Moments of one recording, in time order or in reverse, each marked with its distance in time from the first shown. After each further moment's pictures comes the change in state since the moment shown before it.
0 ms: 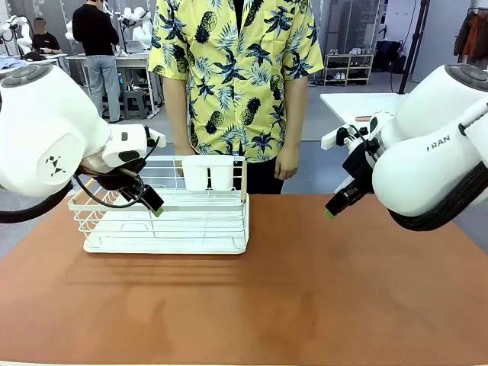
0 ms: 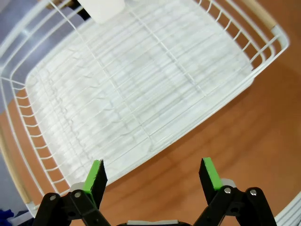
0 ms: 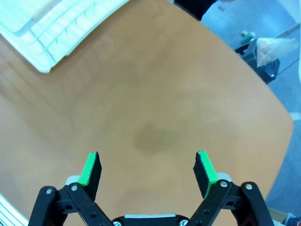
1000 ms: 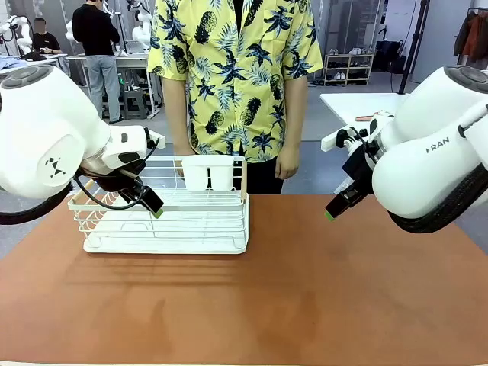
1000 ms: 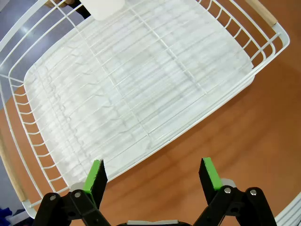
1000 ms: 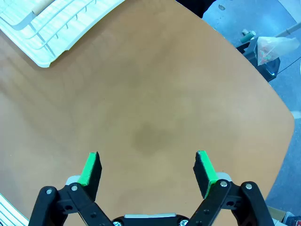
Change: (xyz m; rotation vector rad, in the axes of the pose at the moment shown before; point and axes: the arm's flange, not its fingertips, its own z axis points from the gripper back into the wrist) left arm -0.007 -0.003 -0.006 0.000 0.007 0.009; right arm -0.010 0.005 -0.009 -0.005 0.031 0.018
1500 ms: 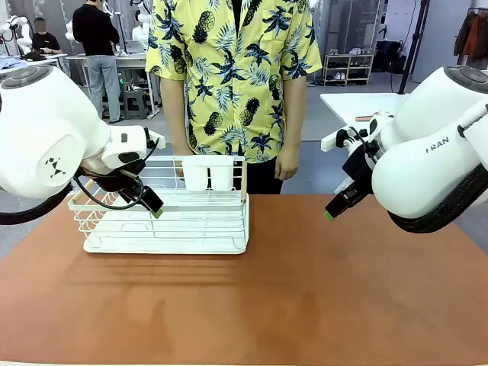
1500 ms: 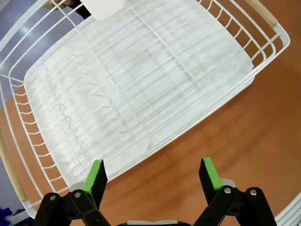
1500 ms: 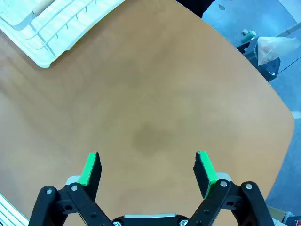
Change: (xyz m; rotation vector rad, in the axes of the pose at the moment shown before) left arm 0.000 0.000 0.000 0.000 0.000 0.001; right arm 0.000 0.000 0.000 0.001 0.000 -0.001
